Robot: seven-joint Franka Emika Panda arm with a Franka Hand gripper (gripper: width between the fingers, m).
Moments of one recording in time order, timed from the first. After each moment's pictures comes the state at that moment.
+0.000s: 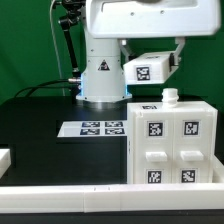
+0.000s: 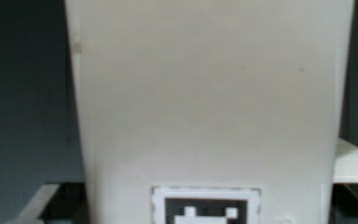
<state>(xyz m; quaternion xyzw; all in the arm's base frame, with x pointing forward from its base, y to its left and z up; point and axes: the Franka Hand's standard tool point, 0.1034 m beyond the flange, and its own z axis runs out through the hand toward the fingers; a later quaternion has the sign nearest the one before) 0.550 0.055 0.184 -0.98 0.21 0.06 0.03</state>
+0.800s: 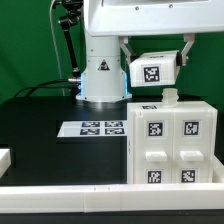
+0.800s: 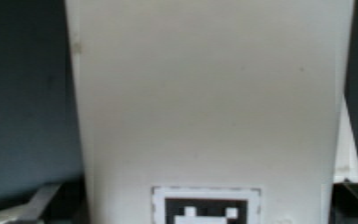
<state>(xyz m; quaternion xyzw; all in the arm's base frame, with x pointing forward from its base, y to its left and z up) 0.595 0.054 0.189 -0.99 0.16 0.05 0.03</state>
